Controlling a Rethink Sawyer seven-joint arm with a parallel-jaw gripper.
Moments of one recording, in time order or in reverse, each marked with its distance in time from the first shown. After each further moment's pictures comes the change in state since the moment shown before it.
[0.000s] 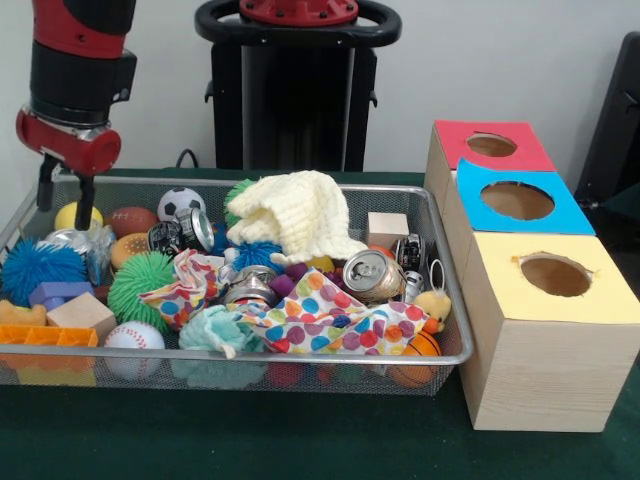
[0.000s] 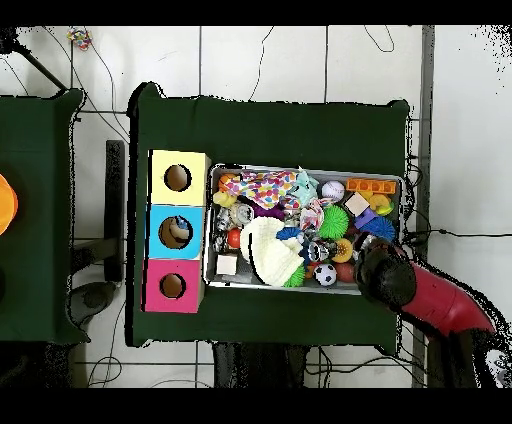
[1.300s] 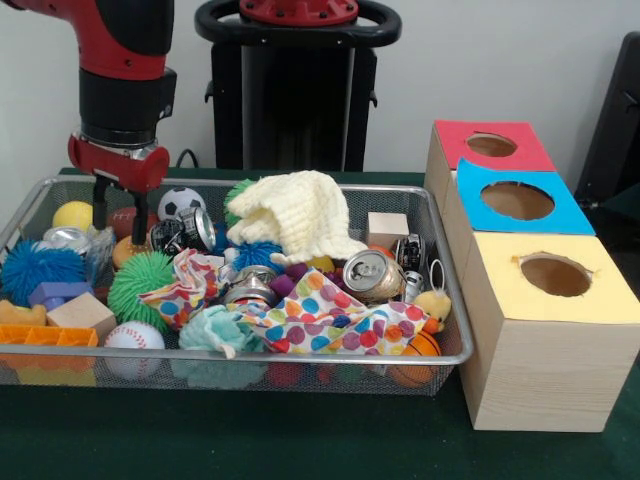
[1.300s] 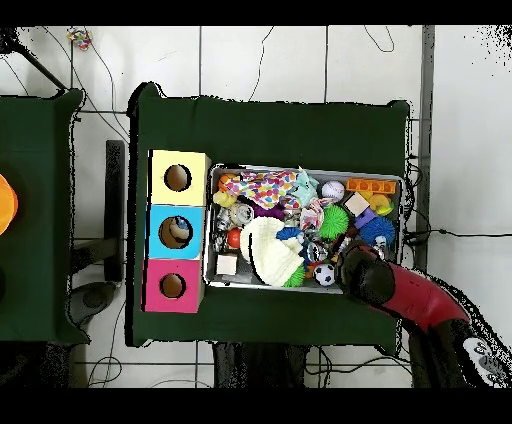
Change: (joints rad) arm -0.011 0.033 0.072 0.047 -0.016 -0.011 0.000
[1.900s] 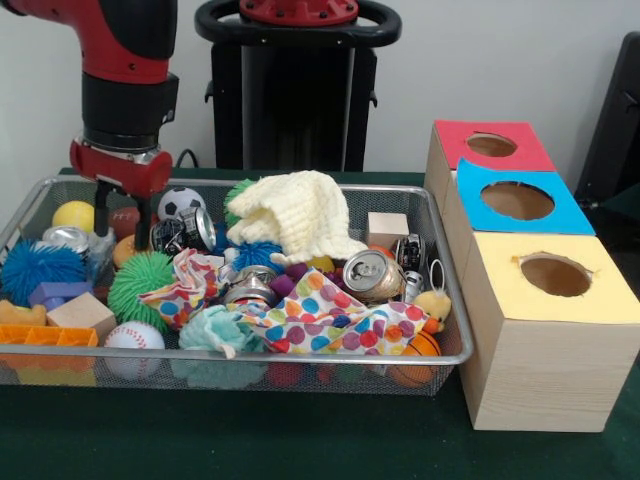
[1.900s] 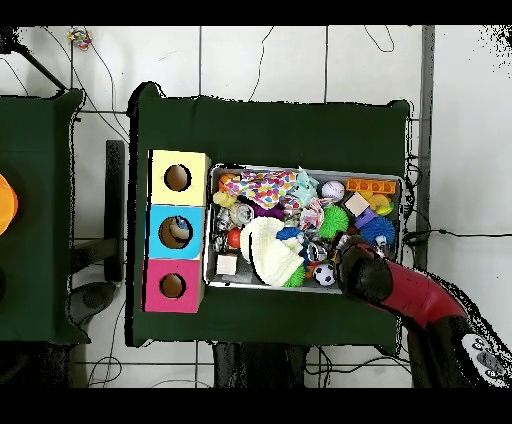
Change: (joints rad) arm -0.002 0.005 0.016 -0.007 -0.019 -0.014 0.000
